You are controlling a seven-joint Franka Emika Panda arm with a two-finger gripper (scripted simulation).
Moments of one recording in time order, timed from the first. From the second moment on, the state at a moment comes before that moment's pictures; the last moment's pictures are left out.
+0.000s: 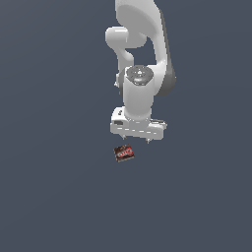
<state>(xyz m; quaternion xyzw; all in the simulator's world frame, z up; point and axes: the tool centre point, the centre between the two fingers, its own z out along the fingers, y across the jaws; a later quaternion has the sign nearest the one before) 0.012 0.042 0.154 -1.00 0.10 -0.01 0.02</state>
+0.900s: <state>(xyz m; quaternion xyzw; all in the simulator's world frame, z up) 0.012 0.017 0.106 -0.93 0.36 0.00 0.01</state>
